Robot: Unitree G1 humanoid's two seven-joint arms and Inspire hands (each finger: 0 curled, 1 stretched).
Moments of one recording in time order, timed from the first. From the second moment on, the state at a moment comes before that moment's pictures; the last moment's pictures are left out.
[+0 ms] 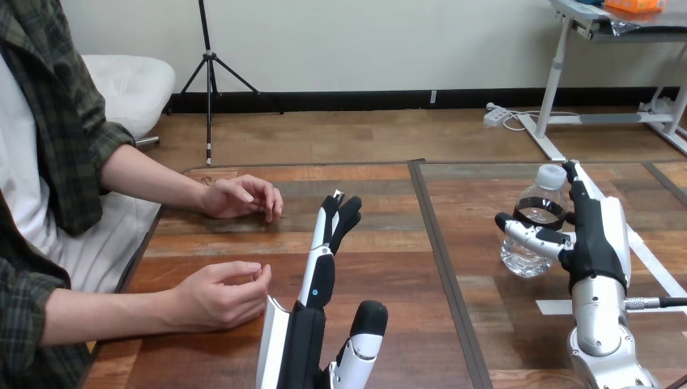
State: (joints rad) left arm 0.22 -0.01 -0.34 0.39 0.62 -1.07 0.62; right arm -0.49 -0.28 -0.07 1.05 -0.24 -0.35 -0.32
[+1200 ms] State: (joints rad) left arm 0.22 -0.01 -0.34 0.39 0.62 -1.07 0.62; right arm -0.56 -0.30 -0.04 1.21 -0.25 -0.39 -0.30
